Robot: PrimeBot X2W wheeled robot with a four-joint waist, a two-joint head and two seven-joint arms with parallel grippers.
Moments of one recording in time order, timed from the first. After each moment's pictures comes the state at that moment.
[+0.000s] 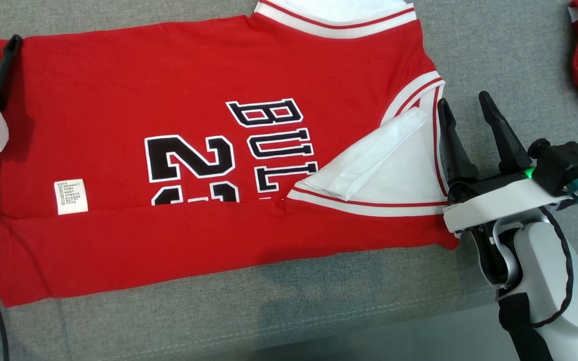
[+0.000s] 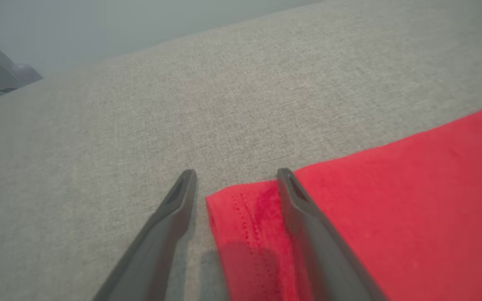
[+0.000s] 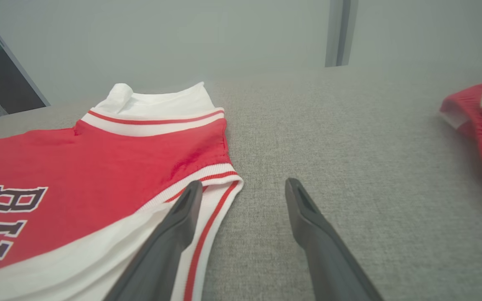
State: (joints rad) left arm -0.96 0.60 -0.50 0.72 -0.63 -0.13 0.09; right arm -0.51 -0.09 0.19 0.34 0.33 0.13 -0.25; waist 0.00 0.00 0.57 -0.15
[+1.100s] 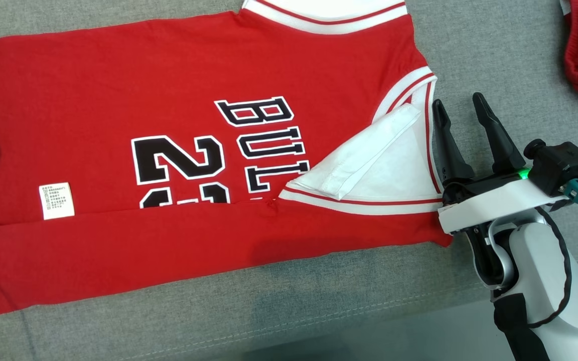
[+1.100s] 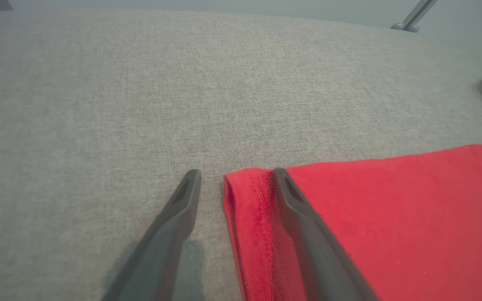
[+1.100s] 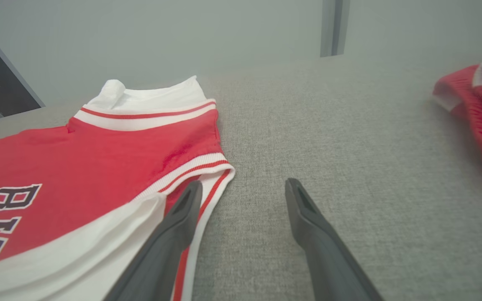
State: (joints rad) left arm -0.91 0.74 -0.58 0.61 -1.05 -0.13 0.14; right arm -0.51 -0.09 0.20 0.34 0.36 0.13 -0.25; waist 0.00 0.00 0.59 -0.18
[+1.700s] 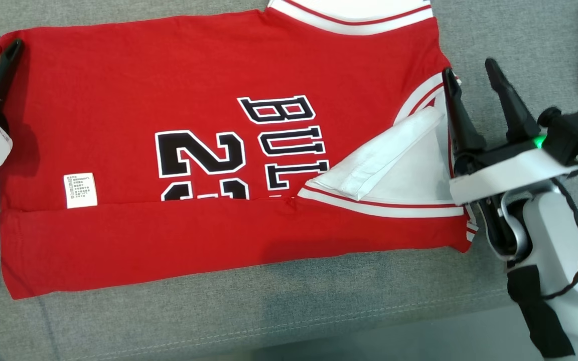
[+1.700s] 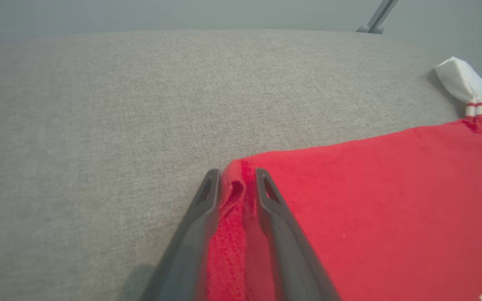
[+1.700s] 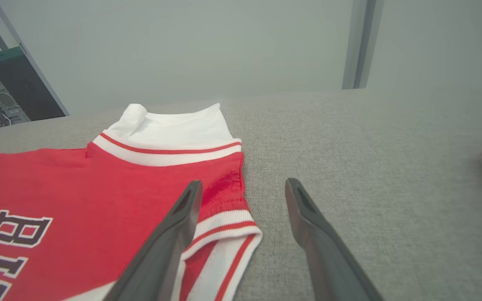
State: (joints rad) left arm -0.91 0.74 -0.69 0.51 -1.07 -0.13 0.05; right arm -0.60 -0.13 0.23 0.36 0.36 0.13 -0.25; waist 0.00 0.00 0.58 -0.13
